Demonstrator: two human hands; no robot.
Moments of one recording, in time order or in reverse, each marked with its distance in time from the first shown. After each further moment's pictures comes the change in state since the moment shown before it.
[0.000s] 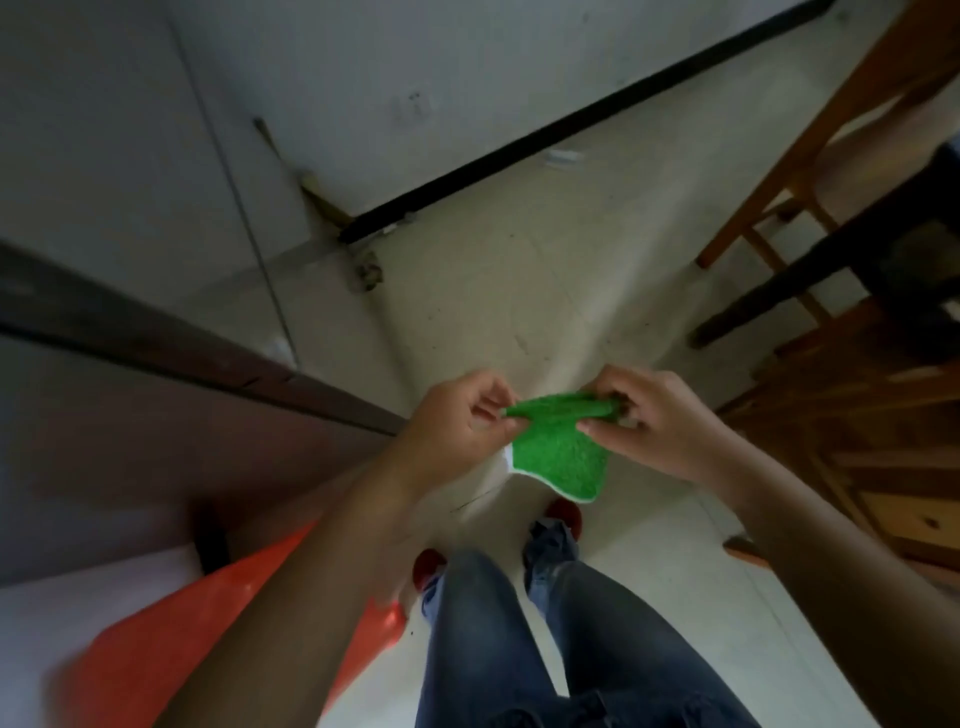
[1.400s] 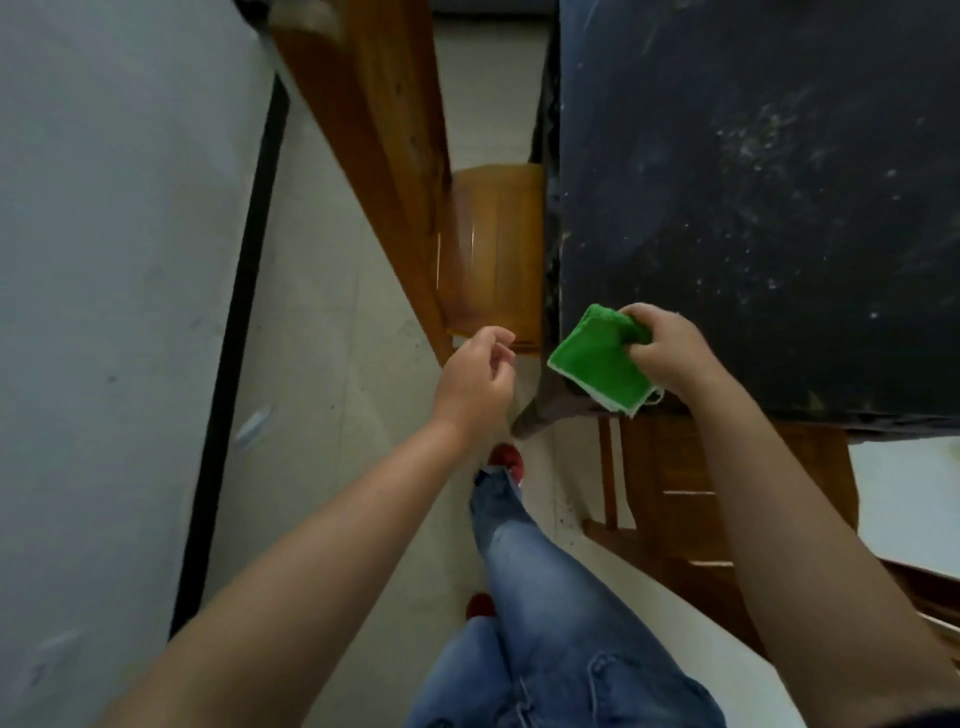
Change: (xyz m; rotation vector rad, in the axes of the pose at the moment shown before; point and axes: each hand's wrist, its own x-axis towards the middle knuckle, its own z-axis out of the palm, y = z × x) left_hand 0.557 0.255 0.286 0.471 -0.682 0.402; right_hand 0.078 0.330 -0.389 0.304 0.912 1.231
